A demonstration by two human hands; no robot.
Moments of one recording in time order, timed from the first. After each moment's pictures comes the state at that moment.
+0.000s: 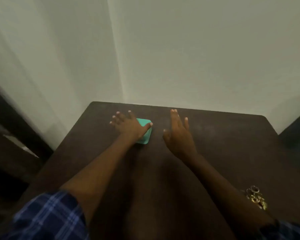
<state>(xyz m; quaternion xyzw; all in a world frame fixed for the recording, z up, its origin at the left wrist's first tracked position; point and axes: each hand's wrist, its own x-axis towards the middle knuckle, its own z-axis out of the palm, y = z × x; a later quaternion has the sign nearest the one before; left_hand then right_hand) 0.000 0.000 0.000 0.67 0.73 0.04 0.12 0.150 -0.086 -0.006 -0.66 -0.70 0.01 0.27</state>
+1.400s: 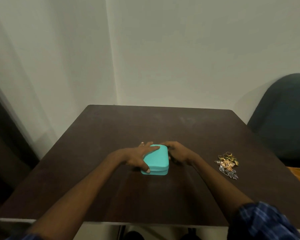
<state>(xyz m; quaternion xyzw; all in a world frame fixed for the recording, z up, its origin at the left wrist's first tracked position) -0.049 -0.151 -0.031 0.89 0.35 -0.10 0.28 0.150 -0.201 -0.042 -0.65 -0.67 0.32 0.20</state>
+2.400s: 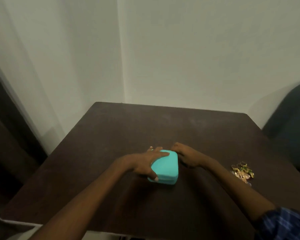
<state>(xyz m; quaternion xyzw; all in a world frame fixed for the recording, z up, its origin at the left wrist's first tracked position) -0.050 -0.150 -0.027 0.89 0.34 -0.11 0.30 0.173 -0.164 -0.055 -0.55 -0.81 0.20 0.09</state>
